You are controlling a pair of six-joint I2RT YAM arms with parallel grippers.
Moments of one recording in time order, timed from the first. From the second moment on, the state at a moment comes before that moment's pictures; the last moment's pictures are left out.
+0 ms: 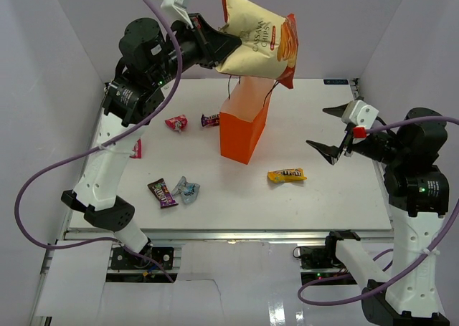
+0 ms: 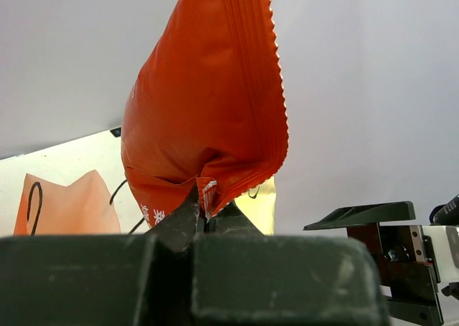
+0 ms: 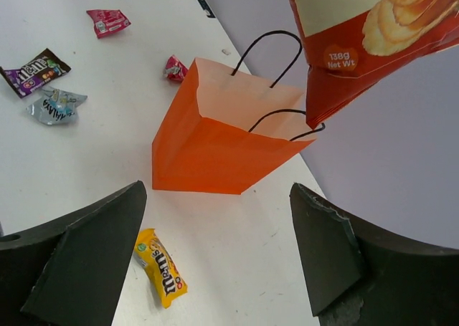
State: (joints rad) left arm -0.60 1.64 2.31 -0.51 0.26 -0.53; right arm 0.00 0.86 1.45 -0.76 -0.99 -0.64
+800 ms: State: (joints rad) left arm -0.53 1.63 2.20 -0.57 0.21 -0.32; right arm 0.00 0.85 1.24 -0.79 -0.90 -0.64
